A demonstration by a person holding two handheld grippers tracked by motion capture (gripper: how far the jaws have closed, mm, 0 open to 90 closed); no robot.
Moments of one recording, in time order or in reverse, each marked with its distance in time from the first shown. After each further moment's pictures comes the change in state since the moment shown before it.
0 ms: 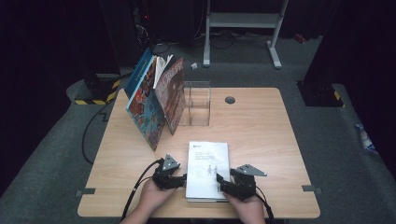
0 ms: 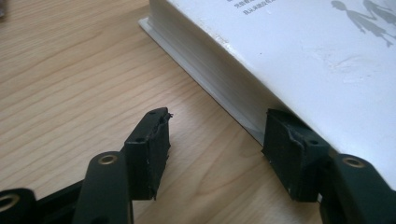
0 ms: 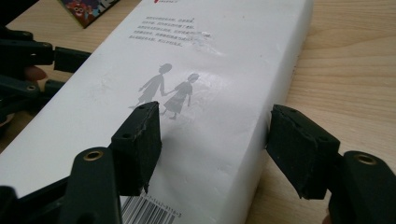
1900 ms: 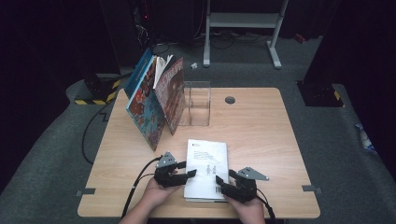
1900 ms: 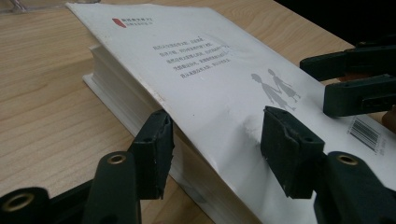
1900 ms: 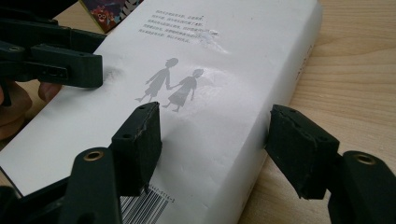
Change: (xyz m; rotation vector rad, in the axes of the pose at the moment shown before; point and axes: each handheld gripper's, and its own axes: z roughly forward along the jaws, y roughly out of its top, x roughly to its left) left arm -0.004 0.010 -0.004 -0.197 -0.225 -0.051; right arm -0.005 -0.009 -0.001 -0.051 0.057 -0.021
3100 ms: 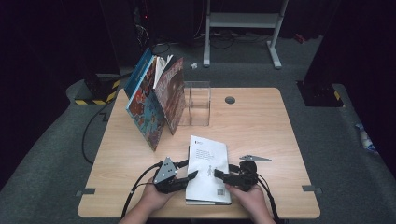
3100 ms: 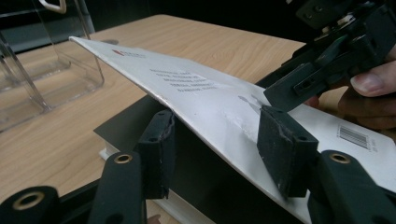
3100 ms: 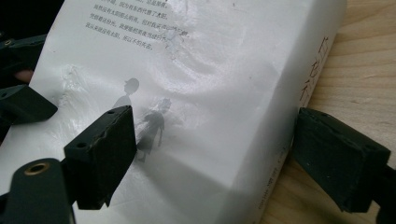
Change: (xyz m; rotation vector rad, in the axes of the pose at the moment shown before) left arm -0.029 0.007 -0.020 -0.156 0.045 0.267; right arm -0.036 0.024 0.024 0.123 0.218 0.210
